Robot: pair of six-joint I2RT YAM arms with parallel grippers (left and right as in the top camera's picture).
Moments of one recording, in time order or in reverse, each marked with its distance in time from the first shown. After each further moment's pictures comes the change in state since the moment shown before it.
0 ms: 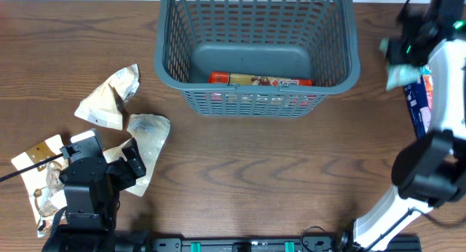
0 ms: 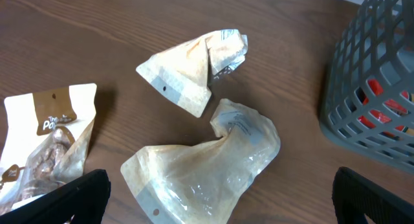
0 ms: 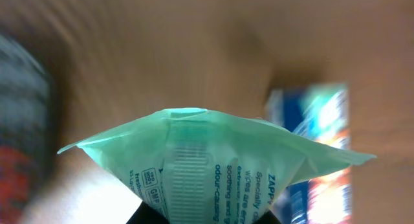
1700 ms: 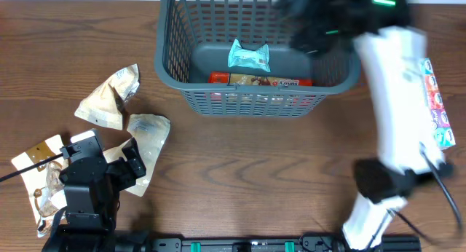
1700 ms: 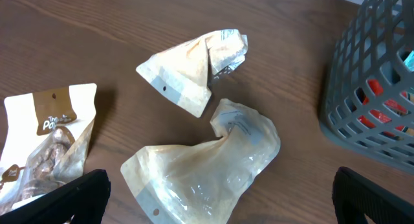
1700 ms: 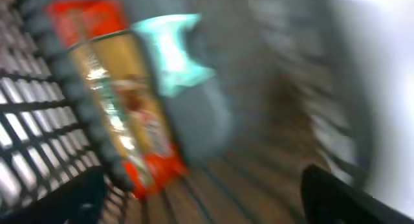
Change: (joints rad) left arm 0.000 0.000 0.000 0.000 0.000 0.000; right arm 0.463 0.010 0.484 -0.396 -0.056 -0.522
